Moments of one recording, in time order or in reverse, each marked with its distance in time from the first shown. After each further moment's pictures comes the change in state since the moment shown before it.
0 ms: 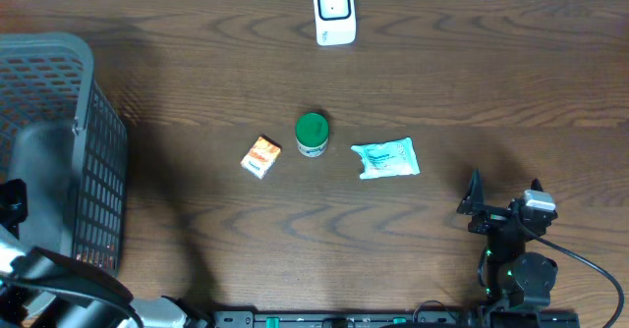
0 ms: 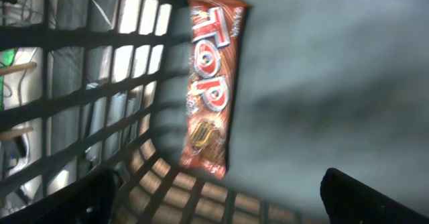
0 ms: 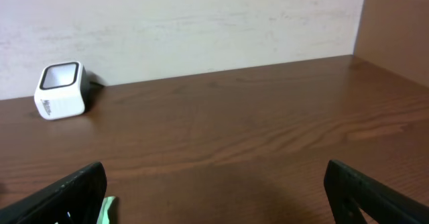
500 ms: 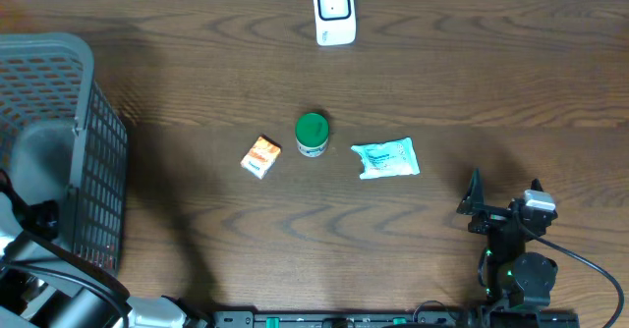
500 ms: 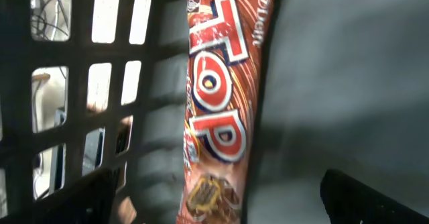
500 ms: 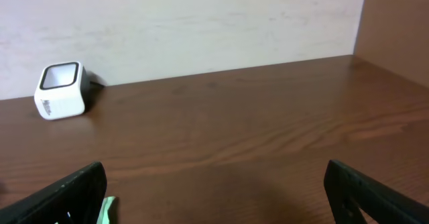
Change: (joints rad) left arm 0.000 0.019 -0.328 0.312 -0.067 0.020; right arm 0.000 0.000 0.000 0.000 0.000 0.000
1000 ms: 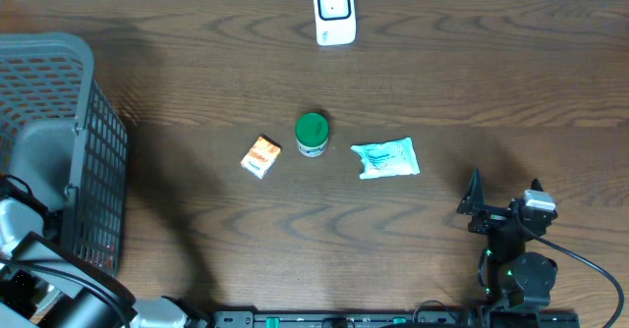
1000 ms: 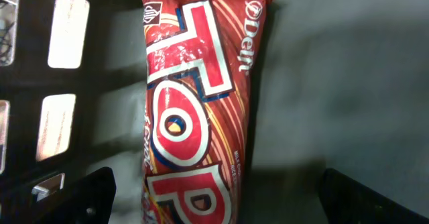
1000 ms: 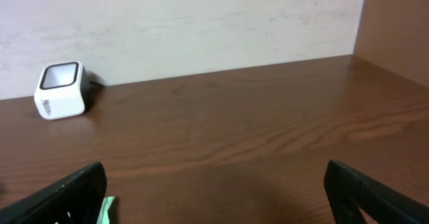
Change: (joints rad) left arm 0.000 -0.029 -0.240 0.344 -0.034 0.011; right arm 0.000 0.000 0.000 0.000 0.000 0.000
